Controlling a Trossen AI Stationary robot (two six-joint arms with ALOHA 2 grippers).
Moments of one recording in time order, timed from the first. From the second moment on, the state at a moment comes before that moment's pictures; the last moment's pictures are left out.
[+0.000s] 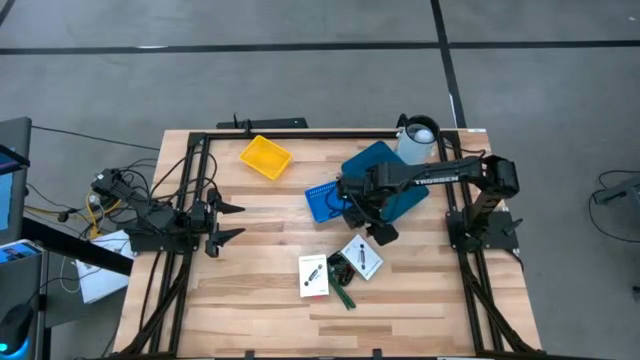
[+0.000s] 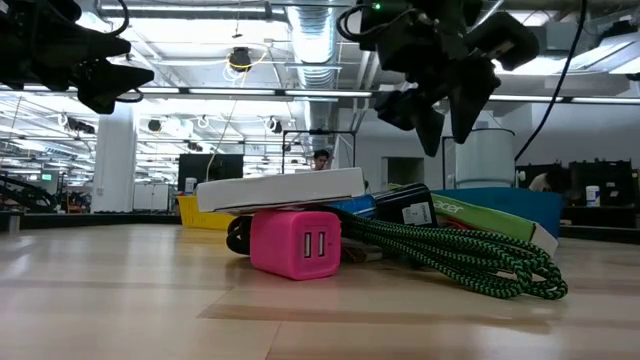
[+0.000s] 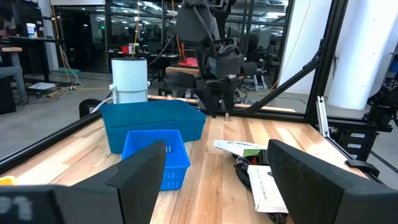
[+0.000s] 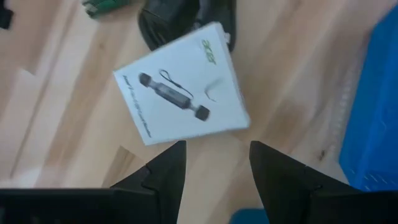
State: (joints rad) left arm -0.54 0.03 0.01 0.09 -0.64 -0.05; right arm -0.07 1.74 1.35 -1.06 -0.36 -0.59
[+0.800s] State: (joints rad) left arm -0.54 0.03 0.01 0.09 -0.64 -0.05; right arm -0.14 1.80 1.35 -0.98 -0.42 -0.69
